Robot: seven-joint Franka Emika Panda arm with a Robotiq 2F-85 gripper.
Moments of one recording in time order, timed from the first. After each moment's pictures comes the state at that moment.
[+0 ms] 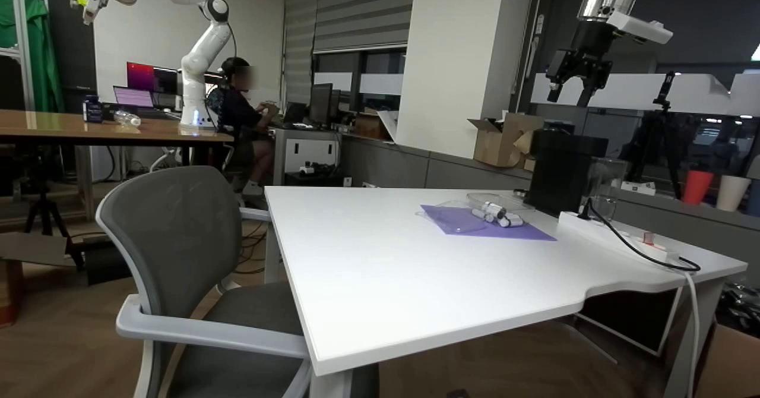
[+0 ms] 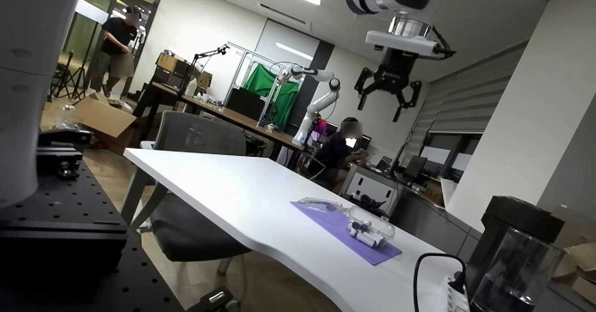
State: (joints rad) arm -0.12 0.07 -0.22 -1.98 0.12 2.25 -0.52
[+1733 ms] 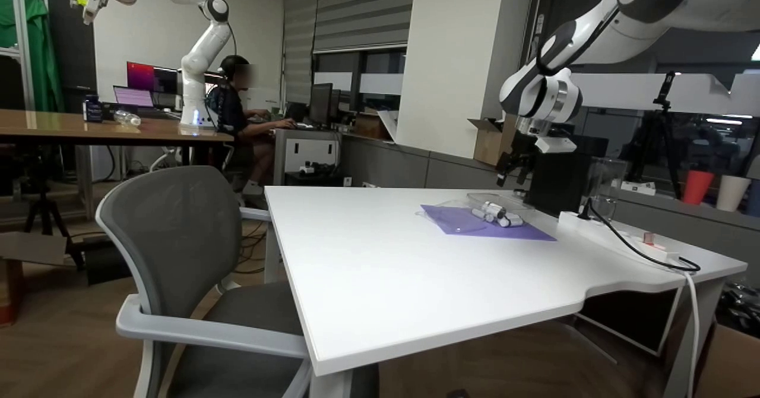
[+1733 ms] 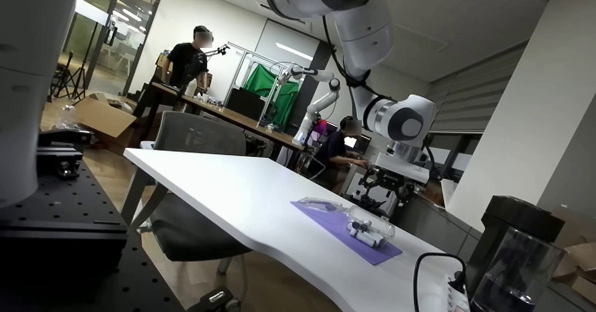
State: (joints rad) arm -0.30 1.03 -0.02 -1.07 0.14 2.34 -0.70
